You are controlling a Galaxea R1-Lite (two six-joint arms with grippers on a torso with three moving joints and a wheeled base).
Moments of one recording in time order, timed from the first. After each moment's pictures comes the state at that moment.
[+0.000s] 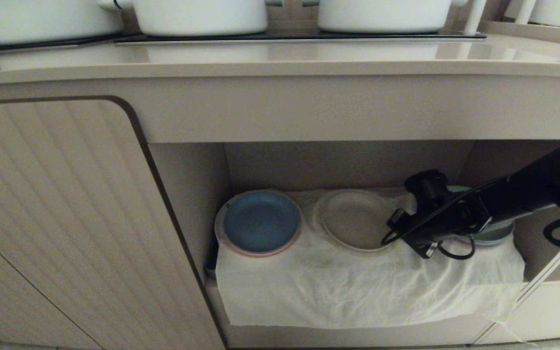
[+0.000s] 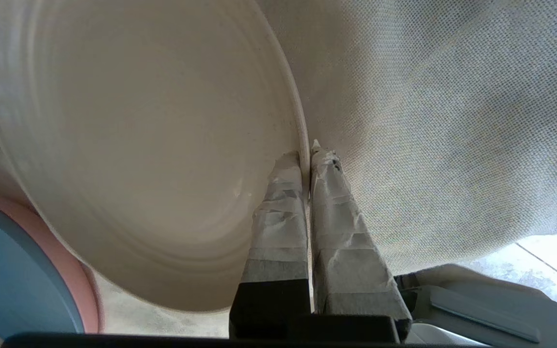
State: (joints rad) left arm 0.00 0.00 0.00 0.00 0.00 -0.02; right arm 0.22 2.18 -1.20 -0.06 0.02 0.95
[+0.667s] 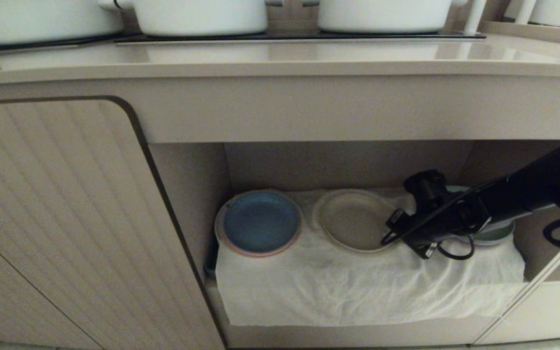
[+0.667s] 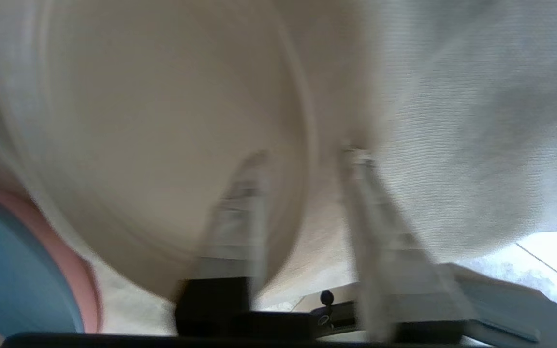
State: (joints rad) left arm 0.00 0.00 0.00 0.00 0.00 -0.02; right arm 0.22 2.18 -1.21 -0.05 0.02 0.95
